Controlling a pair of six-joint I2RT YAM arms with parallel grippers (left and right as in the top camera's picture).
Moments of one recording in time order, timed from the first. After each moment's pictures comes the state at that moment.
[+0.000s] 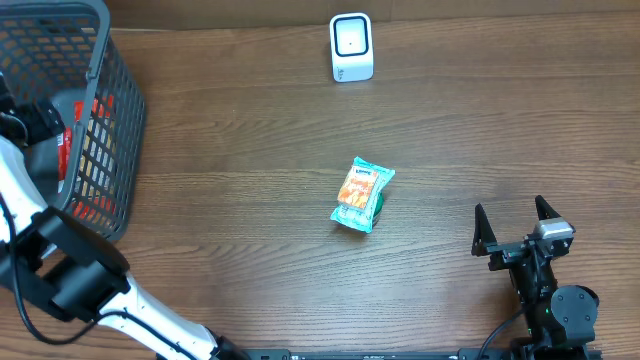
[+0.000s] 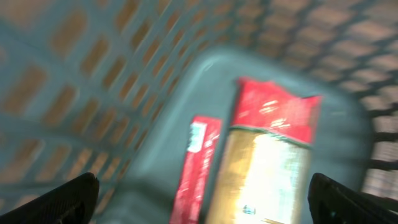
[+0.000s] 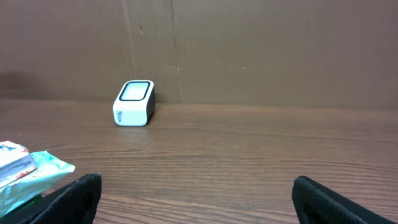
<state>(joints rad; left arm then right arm) 0.76 2.11 1.96 -0.69 0.17 0.27 0.09 0.01 0.02 -0.03 -0.07 0.04</state>
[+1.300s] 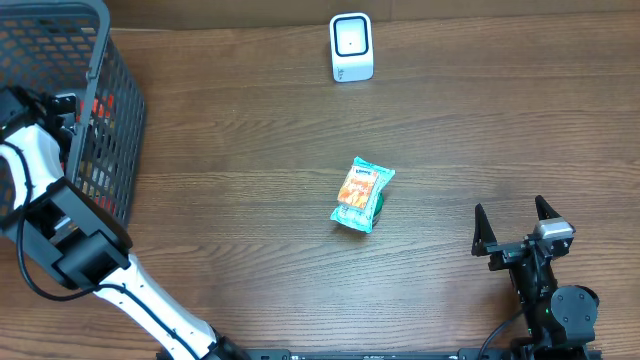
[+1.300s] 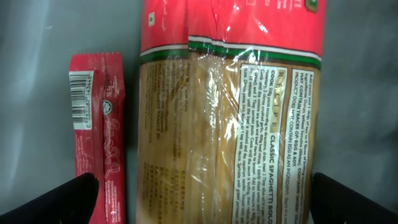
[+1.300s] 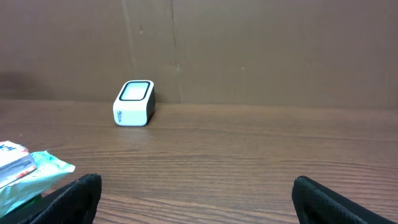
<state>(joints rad) 0.68 2.33 1.96 -0.77 0.08 0.45 0.09 0.01 0.02 -0.03 -0.07 0.04</state>
